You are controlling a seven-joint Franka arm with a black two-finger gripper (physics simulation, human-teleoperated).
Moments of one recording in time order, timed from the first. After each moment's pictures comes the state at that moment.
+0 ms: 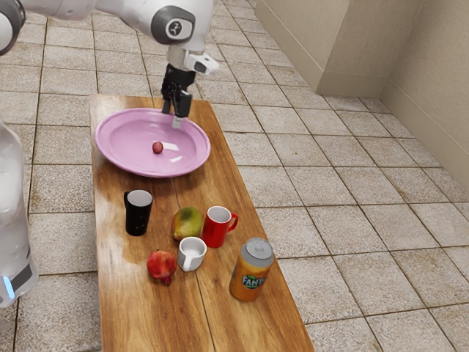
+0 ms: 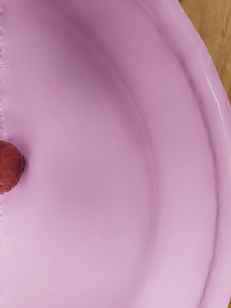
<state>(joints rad) 0.04 -0.29 0.42 -2.13 0.03 1.74 0.29</state>
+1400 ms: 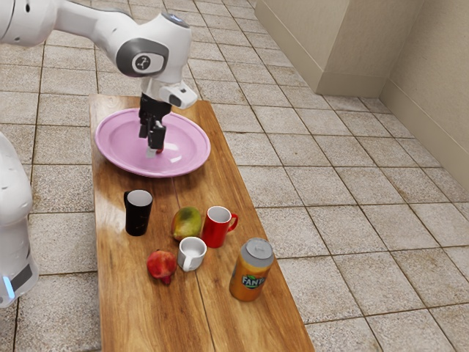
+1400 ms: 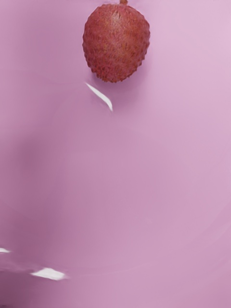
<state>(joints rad) 0.31 -0.57 0.03 -2.50 0.02 1.84 0.25</state>
